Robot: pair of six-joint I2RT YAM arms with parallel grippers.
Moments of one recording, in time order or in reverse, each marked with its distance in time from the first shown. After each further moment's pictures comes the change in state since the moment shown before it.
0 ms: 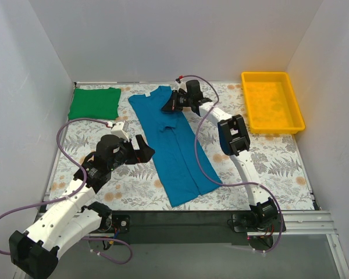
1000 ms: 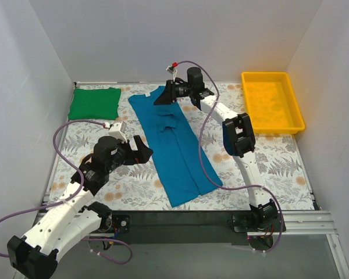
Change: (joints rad) left arm 0.000 -0.042 0.001 -0.031 -0.023 0.006; right arm 0.023 -0.152 -0.039 0.164 -0.381 -0.045
